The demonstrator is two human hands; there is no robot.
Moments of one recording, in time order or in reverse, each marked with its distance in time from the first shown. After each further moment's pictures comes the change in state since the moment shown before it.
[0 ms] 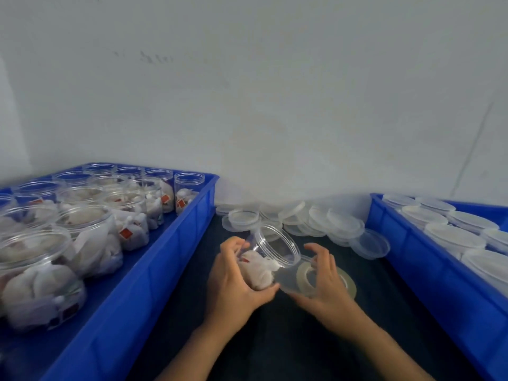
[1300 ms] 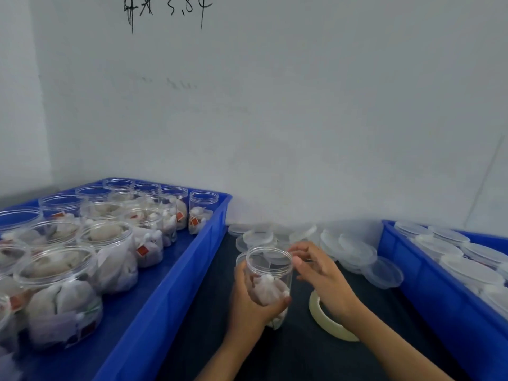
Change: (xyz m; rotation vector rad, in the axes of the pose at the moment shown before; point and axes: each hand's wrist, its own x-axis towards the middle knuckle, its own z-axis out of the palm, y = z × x) left_hand 0.011 -0.014 0.014 -0.444 -0.009 -0.272; right_hand 0.051 -0.050 -0.006 0.434 -0.015 -0.037
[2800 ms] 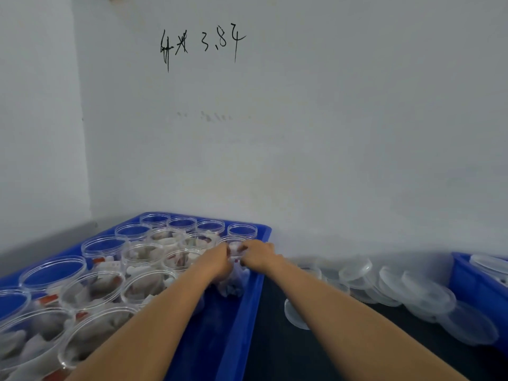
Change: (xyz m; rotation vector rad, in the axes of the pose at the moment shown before) left_hand 0.196 0.042 -0.151 1.112 -0.267 -0.302; right_hand 0.196 -0.044 0.171 -0.690 -0.302 0.212
